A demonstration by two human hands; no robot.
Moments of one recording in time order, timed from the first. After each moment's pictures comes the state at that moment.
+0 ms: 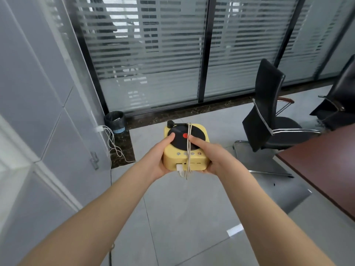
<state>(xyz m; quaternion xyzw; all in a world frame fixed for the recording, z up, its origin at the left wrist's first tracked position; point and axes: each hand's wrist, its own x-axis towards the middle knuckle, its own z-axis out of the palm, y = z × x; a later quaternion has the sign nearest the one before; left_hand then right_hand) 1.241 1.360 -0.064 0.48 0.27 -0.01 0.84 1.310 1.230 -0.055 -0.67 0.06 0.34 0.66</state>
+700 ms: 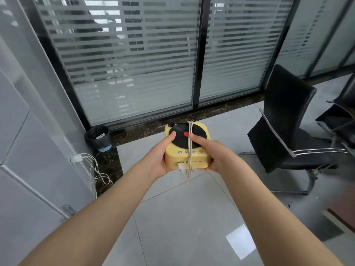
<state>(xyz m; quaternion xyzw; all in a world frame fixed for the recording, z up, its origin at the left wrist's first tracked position) 1.515 1.538 -0.074 0.48 0.25 -0.05 0.84 1.570 1.402 -0.057 -0.68 0.10 0.32 0.65</state>
